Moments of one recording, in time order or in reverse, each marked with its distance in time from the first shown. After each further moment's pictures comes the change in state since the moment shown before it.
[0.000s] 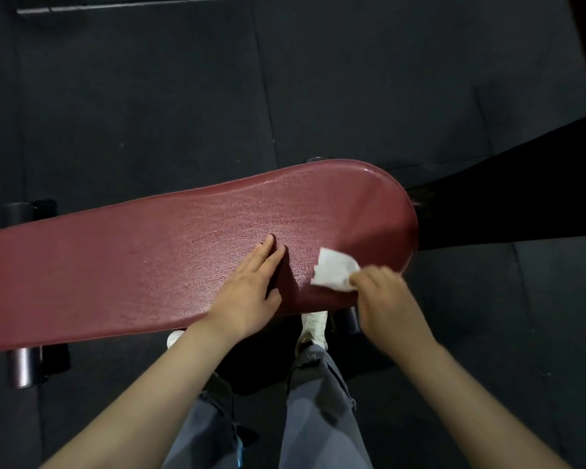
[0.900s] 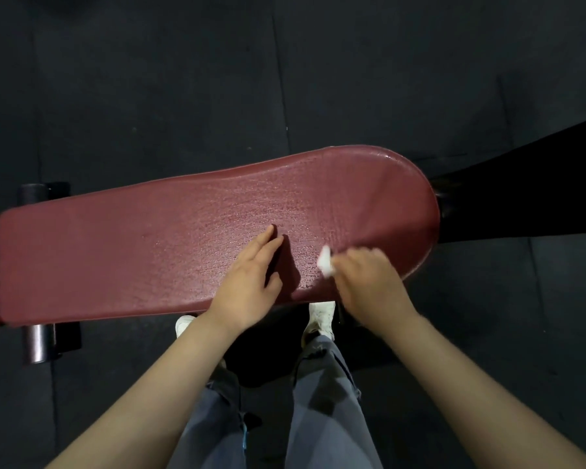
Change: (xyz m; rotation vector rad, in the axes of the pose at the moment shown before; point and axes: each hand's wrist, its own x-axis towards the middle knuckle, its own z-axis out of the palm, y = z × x) left_hand -0.013 -0.014 0.003 -0.167 0.156 -0.011; right_hand 0.033 -0.027 0.012 -0.010 -0.020 -0.171
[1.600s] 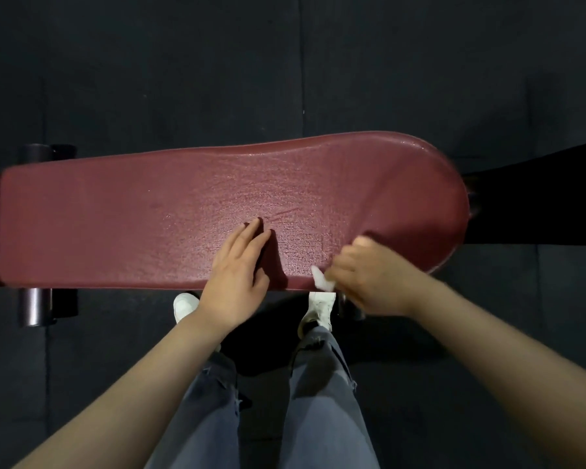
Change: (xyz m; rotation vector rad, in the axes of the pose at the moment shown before) left_hand -0.027 -0.039 0.004 0.091 0.139 -0.009; right_hand 0.026 0.008 -0.005 -0.168 -0.339 -0.619
